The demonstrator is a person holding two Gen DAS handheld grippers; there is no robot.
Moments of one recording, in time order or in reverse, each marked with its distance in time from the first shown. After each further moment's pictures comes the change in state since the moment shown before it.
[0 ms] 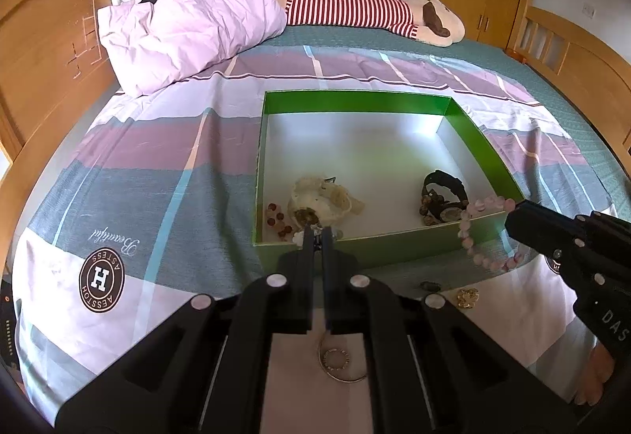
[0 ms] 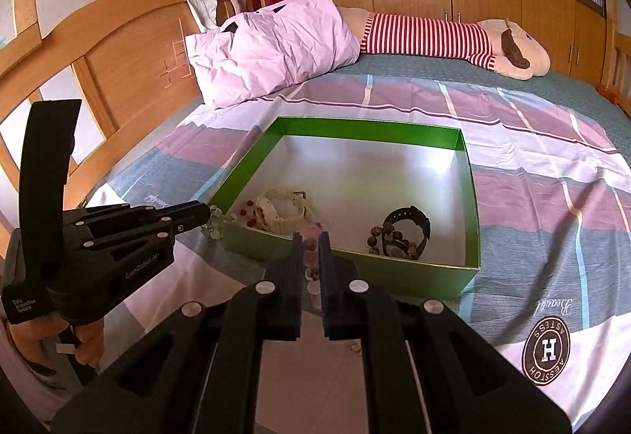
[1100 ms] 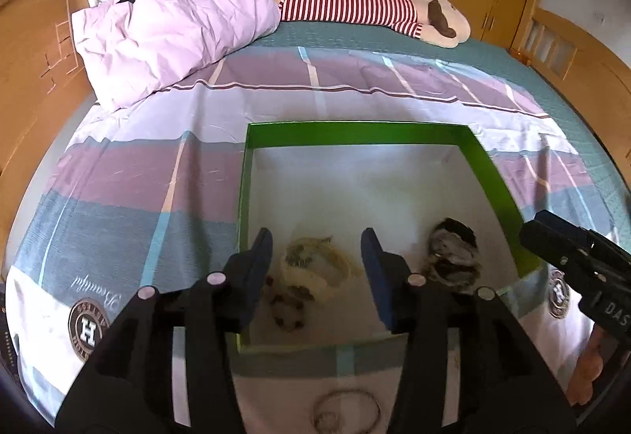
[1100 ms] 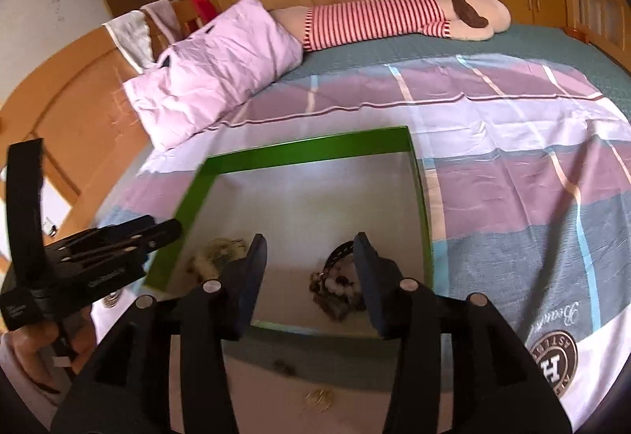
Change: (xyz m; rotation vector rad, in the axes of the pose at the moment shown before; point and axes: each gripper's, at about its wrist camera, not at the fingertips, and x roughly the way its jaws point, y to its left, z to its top) left arm 0.037 0.000 0.058 -0.019 0.045 -0.021; right arm 0.023 -0.069 0.026 0.221 0.018 -0.021
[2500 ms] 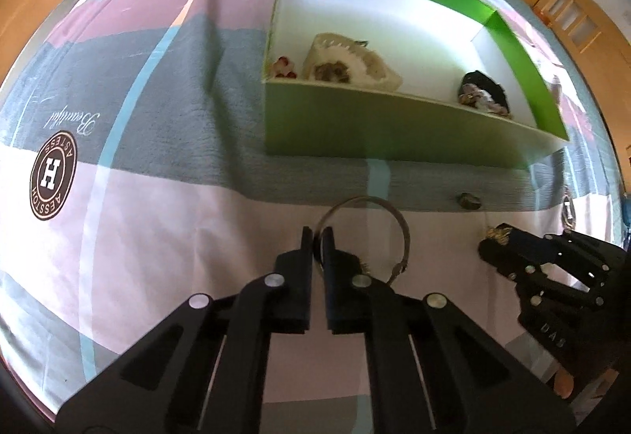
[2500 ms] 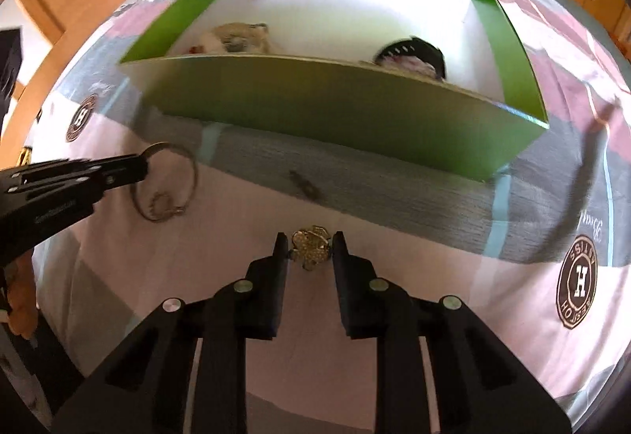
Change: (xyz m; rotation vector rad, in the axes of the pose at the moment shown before) left arm 0.013 0.047 -0.108 -0.118 0.326 -0.048; right arm 0.058 0.039 -0.095 -0.214 0.443 -0.115
